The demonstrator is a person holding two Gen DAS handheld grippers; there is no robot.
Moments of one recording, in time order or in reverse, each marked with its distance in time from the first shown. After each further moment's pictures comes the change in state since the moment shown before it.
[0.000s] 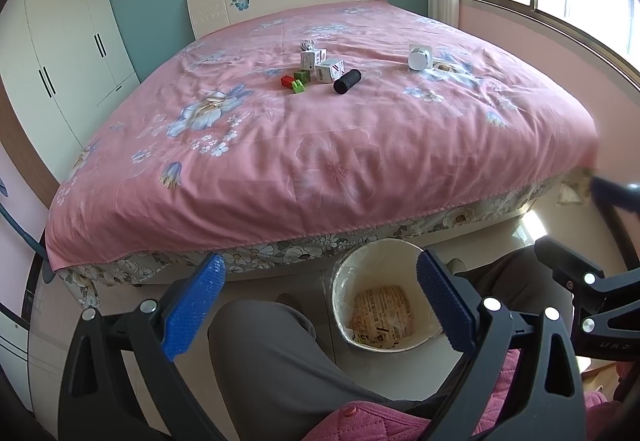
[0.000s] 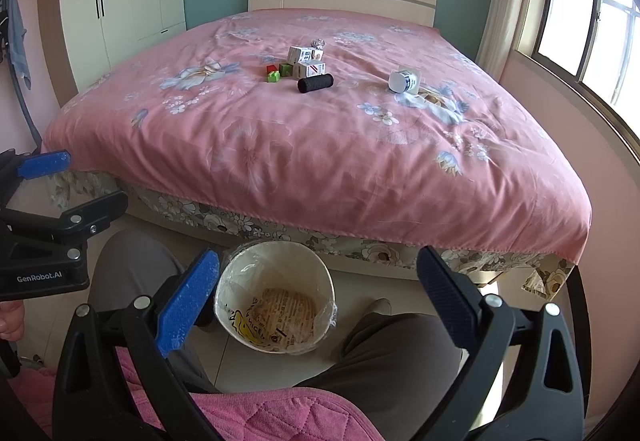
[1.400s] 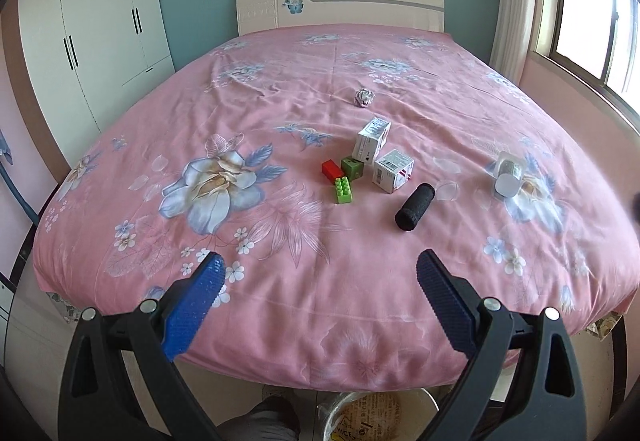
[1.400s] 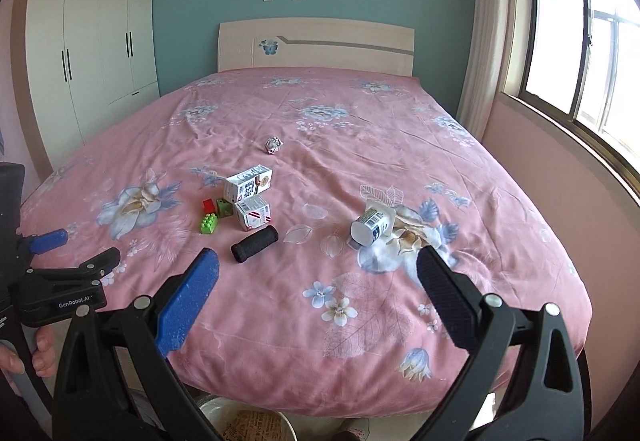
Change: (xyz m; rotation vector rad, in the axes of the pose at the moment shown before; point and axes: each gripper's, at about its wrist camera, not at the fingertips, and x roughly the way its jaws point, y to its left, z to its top) left arm 0.146 0.055 0.227 -0.221 -0.015 0.085; right arm 0.101 -0.091 0.261 0.063 -0.170 -0.056
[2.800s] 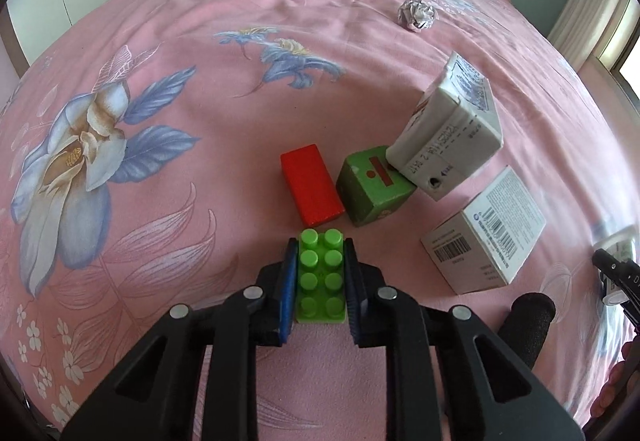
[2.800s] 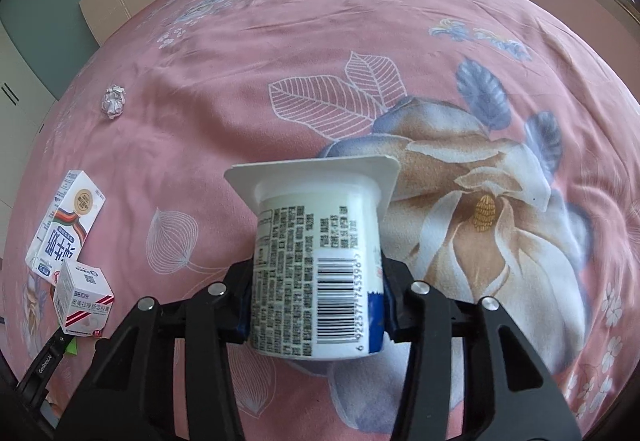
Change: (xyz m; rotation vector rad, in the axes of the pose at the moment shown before) left arm 0.289 -0.022 0.063 -0.187 0.287 -0.022; right arm 0.363 -0.097 -0.012 0.435 0.426 -0.084
